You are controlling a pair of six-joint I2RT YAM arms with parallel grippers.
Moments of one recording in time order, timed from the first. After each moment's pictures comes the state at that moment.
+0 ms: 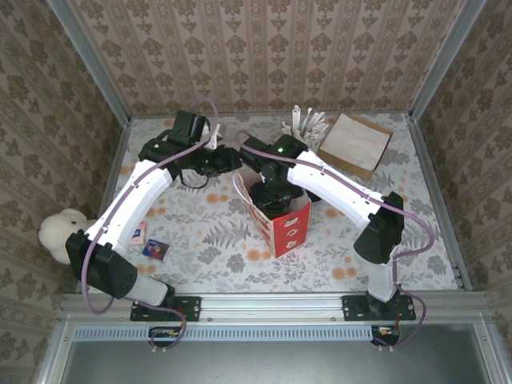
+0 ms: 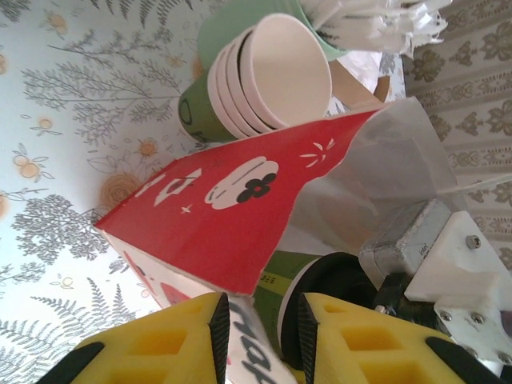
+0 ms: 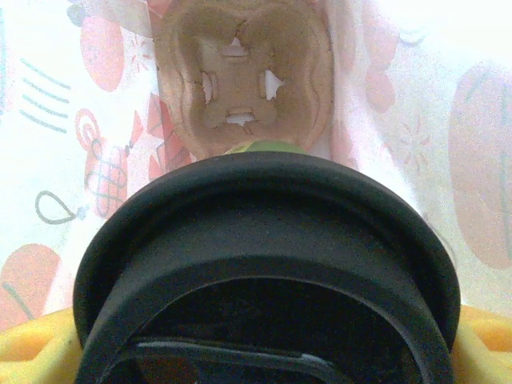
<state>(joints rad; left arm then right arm) -0.47 1.47 1.49 -0.88 0.49 -0.55 0.83 1.92 1.99 -1.49 0.11 0.50</state>
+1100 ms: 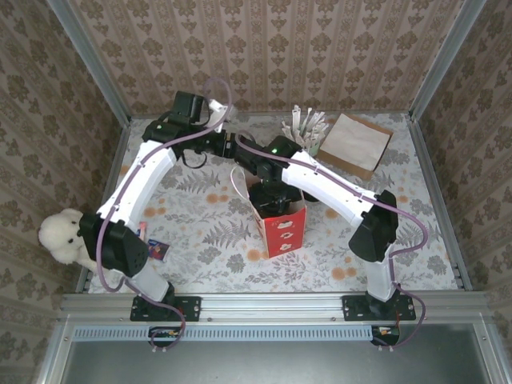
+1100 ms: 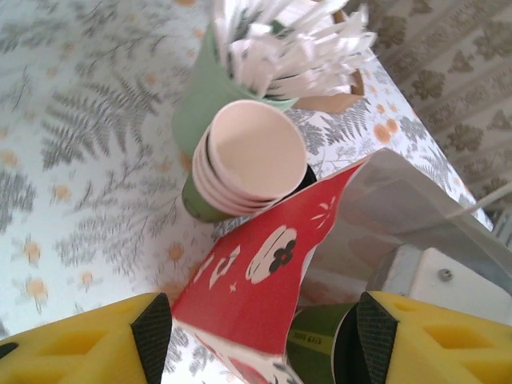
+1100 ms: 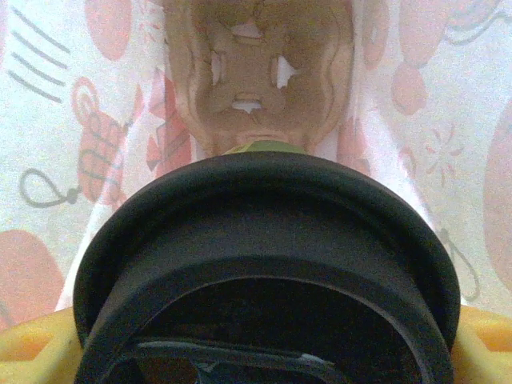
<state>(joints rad) -0.41 1.64 1.70 -0.86 0.62 -0.03 0.84 1.97 2.00 -1.52 0.10 0.61</state>
